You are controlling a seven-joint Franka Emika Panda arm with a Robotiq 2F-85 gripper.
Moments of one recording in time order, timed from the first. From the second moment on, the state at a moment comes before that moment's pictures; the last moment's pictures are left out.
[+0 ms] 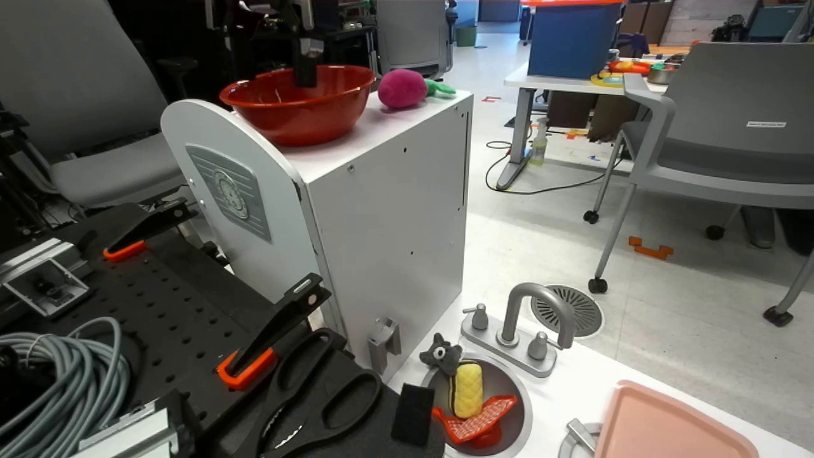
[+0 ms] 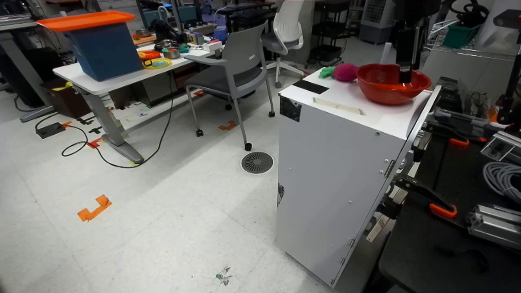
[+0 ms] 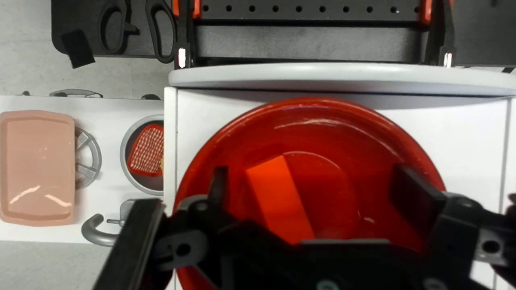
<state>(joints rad) -0.01 0.07 0.00 -2.32 -0.05 2.13 -0.06</state>
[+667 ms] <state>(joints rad) -0.04 0.07 -0.03 -2.33 -0.05 2.16 -0.06</state>
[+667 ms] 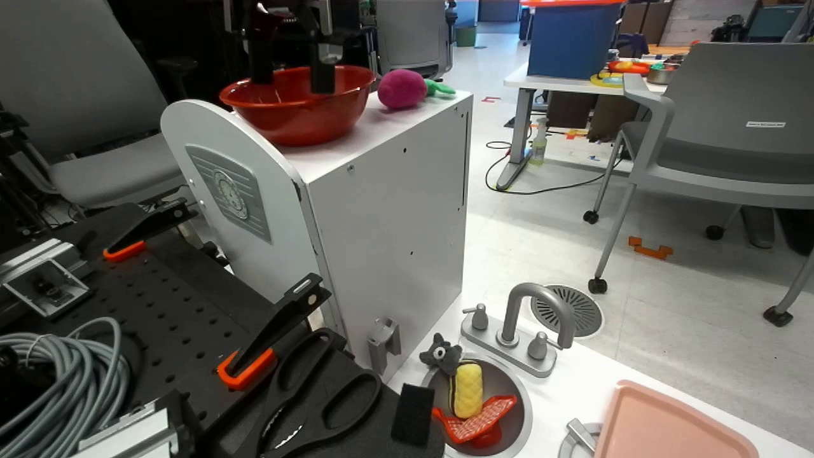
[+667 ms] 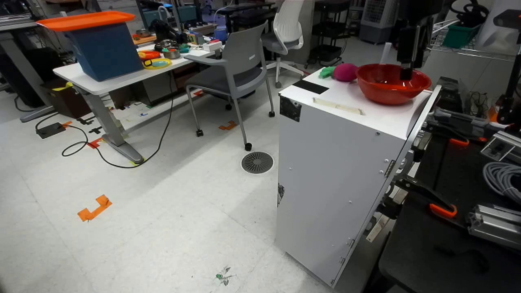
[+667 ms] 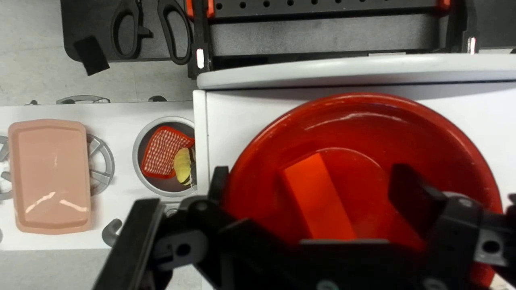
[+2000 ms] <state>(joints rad) 0.00 0.08 0.01 -2.28 -0.05 2.18 -0.14</state>
